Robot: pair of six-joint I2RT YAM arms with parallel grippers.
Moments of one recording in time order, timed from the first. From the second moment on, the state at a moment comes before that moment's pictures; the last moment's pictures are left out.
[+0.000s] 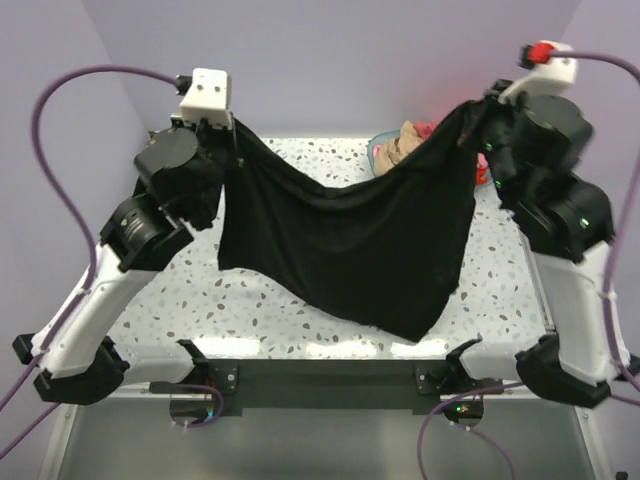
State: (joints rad) left arm -0.84 1.19 1.78 -0.51 -0.81 0.09; right arm 0.52 1.23 2.07 -0.85 0.56 0.23
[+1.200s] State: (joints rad) left arm -0.49 0.95 1.88 -0.62 -0.35 -0.02; right arm 0.52 1.12 2.32 -0.85 0.37 0.15
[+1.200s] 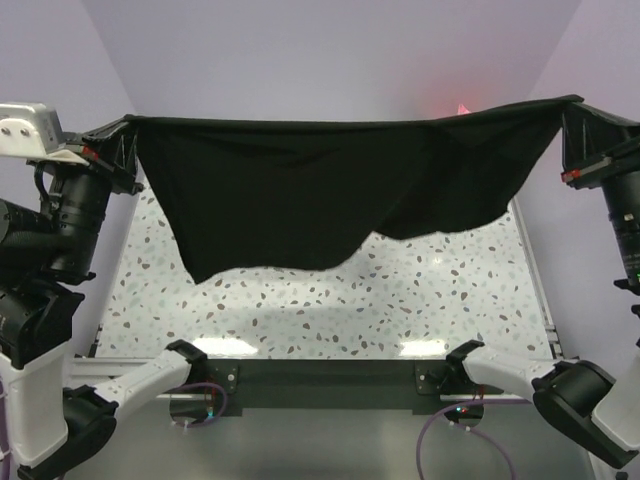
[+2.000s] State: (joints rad) left arm -0.08 1.20 1.38 -0.62 -0.35 -0.19; right arm 0.52 1.69 2.09 -0.56 0.23 0.20
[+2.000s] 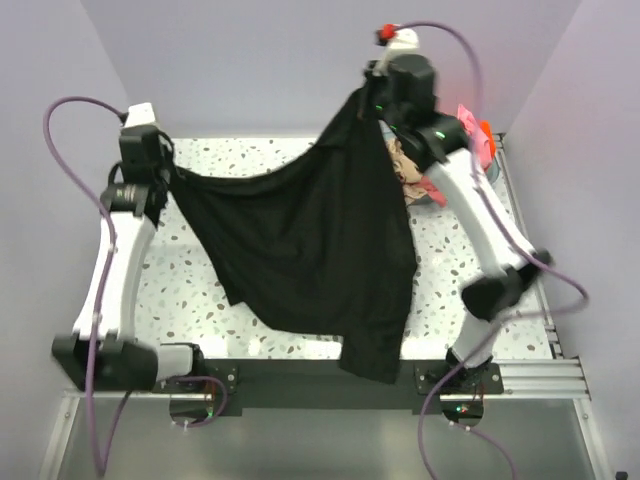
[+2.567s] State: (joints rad) left arm 0.11 1.46 1.30 -0.42 -0.11 -0.28; right arm 0.52 1.86 1.78 -0.45 0.14 0.25
